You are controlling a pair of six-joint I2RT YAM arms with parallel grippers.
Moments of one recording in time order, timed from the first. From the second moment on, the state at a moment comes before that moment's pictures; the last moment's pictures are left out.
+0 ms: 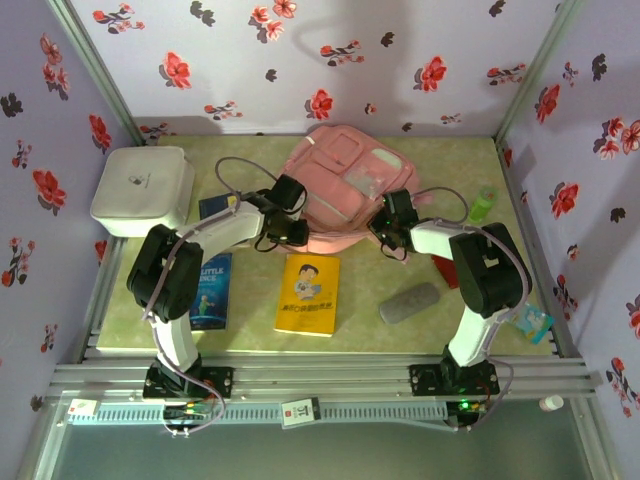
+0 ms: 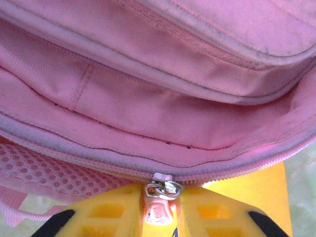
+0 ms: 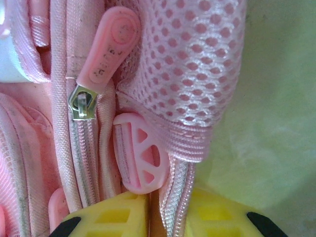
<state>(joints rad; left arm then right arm) -0.63 1.84 1.32 -0.62 0.09 -0.35 0.36 1.79 0.92 0.00 -0.06 1.07</state>
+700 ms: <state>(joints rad) -0.63 1.78 1.26 -0.58 0.06 -0.36 0.36 1.80 0.93 -0.01 -0.04 1.04</state>
